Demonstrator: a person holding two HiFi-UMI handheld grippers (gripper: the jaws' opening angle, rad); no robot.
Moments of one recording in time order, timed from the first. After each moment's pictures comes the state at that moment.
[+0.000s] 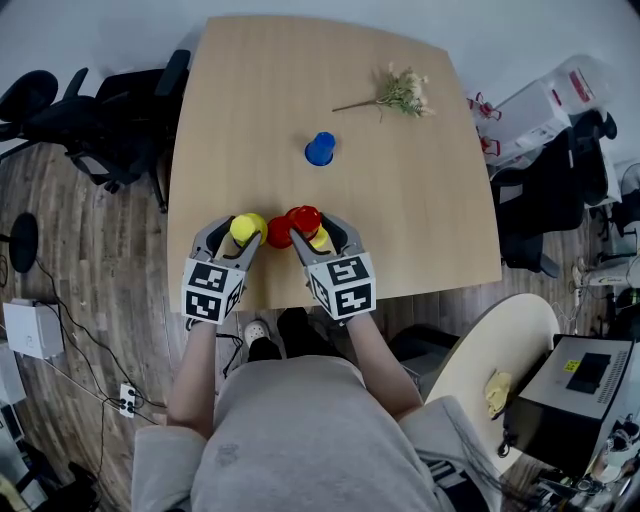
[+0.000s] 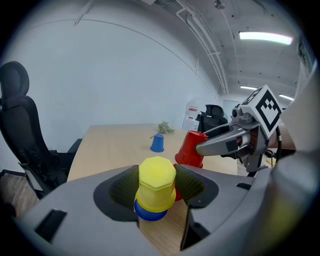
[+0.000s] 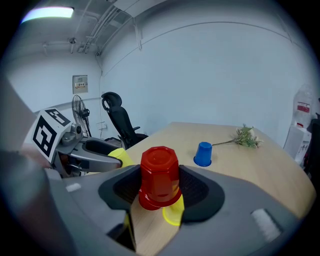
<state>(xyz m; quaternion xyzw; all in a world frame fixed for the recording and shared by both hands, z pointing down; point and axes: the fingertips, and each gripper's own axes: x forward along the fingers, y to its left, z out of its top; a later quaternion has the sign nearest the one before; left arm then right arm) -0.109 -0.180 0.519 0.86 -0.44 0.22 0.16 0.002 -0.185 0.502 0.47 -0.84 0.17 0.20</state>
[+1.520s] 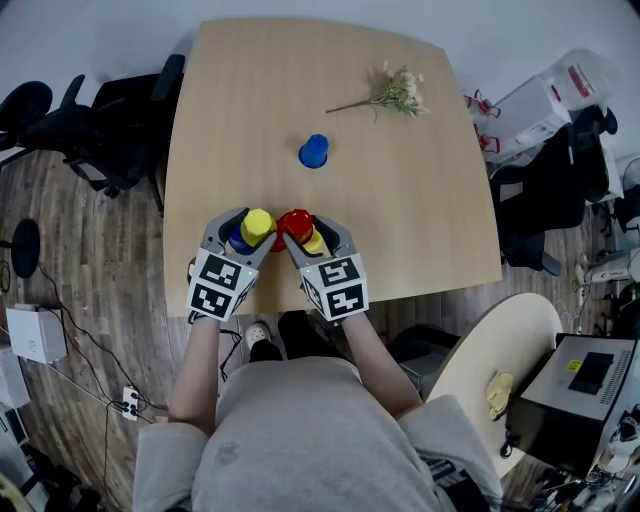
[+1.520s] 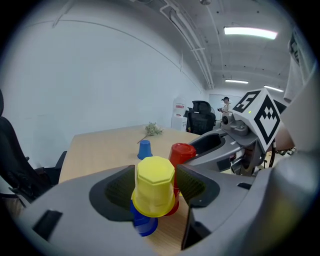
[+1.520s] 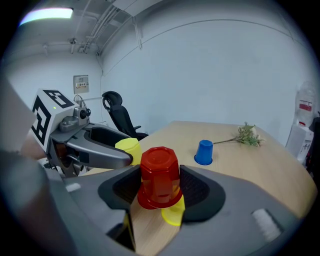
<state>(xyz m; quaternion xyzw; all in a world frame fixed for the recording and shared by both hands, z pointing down) -0.060 -0.190 0.497 0.88 -0.38 0.24 0.12 0.005 -0.186 0.509 0.46 -0.84 0.18 0.20</state>
